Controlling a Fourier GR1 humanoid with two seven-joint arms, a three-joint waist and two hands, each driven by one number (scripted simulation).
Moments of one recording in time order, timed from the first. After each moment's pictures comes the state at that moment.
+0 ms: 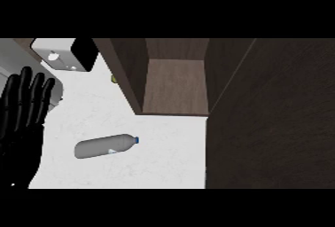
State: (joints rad) left arm -0.02 0.10 -0.02 -2.10 0.00 0.00 -0.01; right arm 0.01 -0.09 0.00 -2.10 0.02 0.02 -0.01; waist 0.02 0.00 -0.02
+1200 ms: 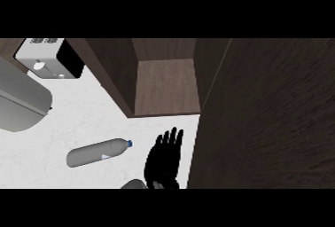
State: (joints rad) left arm -0.30 0.02 -0.83 -1.41 -0.69 -0.09 0.92; right arm 0.13 -0.05 0.32 -2.37 0.04 0.05 0.23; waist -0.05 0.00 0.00
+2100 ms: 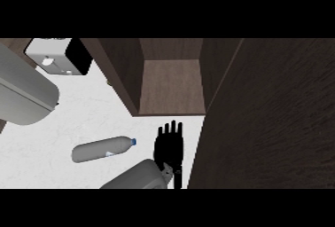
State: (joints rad) left arm -0.54 0.01 -0.94 -1.08 -0.55 0.02 0.98; right arm 0.12 -0.03 0.47 -2.46 0.13 -0.07 0.38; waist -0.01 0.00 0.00
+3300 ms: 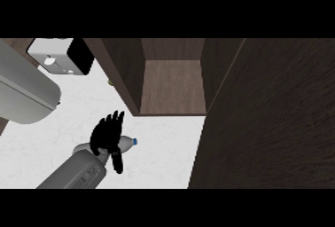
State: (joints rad) left arm -0.38 0.35 -0.67 -1.15 -0.61 -0.08 0.77; right arm 0.09 -0.09 0.58 -2.47 0.15 -0.20 0.44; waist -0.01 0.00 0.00
